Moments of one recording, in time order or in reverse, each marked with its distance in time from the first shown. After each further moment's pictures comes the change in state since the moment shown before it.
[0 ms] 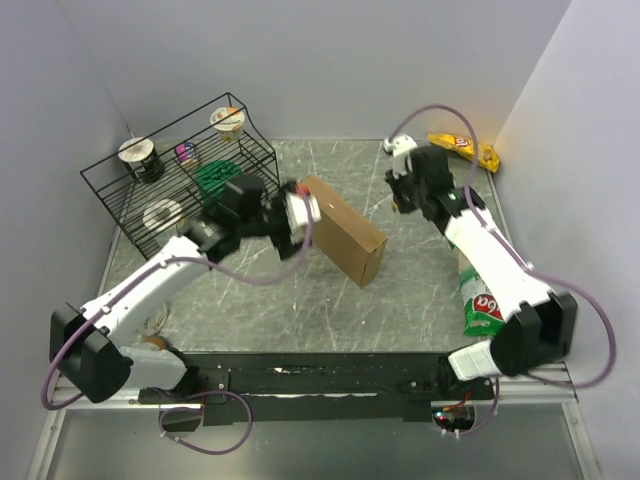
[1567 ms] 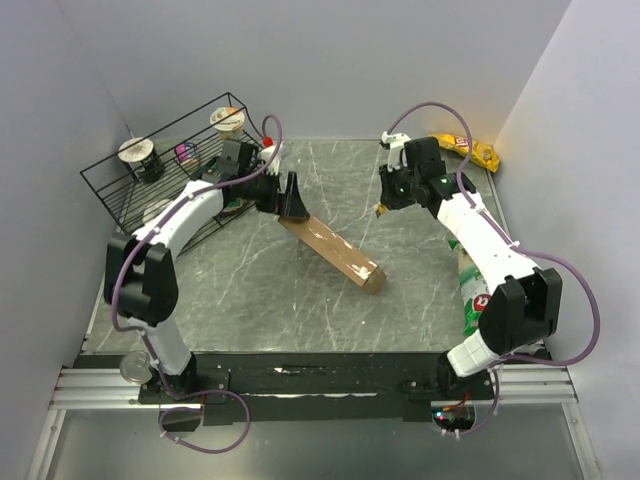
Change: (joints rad) left arm 0.312 0.420 0.303 -0.186 0.248 -0.740; right arm -0.023 0.111 0.084 -0.074 -0.154 0.142
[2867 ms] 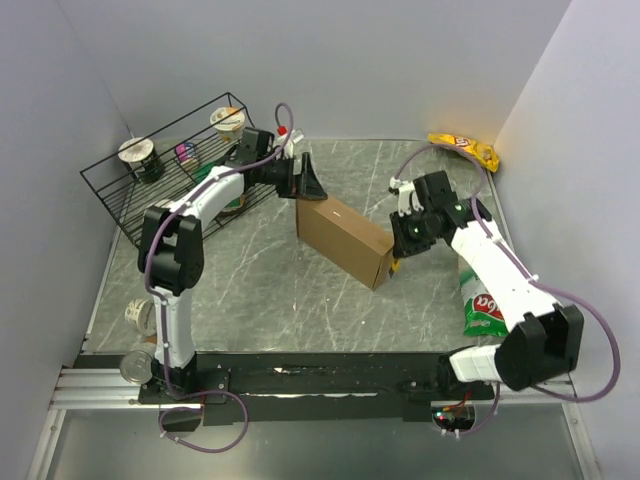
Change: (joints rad) left arm -0.019 0.336 0.301 0.136 0.129 -0.192; right arm -0.006 -0.230 -0.239 -0.307 -0.103 0.013
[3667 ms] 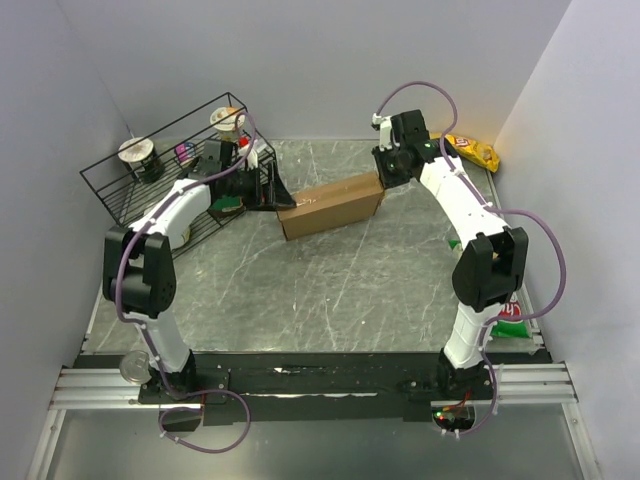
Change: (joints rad) left arm 0.132 -0.268 -0.305 -0.040 -0.052 -0.004; right arm -0.006 0.540 0.618 0.113 0.163 -0.036
